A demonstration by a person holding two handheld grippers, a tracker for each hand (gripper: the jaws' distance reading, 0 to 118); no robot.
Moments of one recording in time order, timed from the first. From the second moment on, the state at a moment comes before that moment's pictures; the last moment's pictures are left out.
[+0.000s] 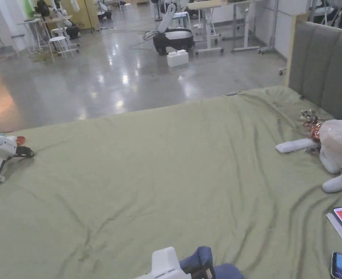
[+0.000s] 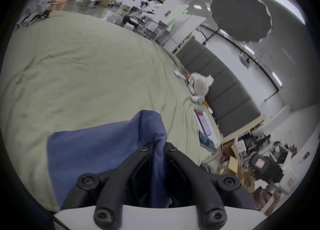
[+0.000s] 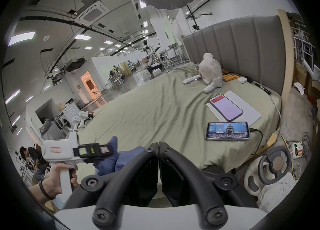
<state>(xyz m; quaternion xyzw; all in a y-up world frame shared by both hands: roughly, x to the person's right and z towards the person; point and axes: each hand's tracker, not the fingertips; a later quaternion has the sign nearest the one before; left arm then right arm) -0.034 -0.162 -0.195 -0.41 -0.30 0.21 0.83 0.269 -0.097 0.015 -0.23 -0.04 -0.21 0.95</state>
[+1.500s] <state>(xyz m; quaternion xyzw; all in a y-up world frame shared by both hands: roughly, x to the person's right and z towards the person) -0.204 -0.169 -0.161 -0.40 -0.22 0.29 0.84 0.185 -0.210 -0.176 -0.47 0.09 -0.08 0.87</state>
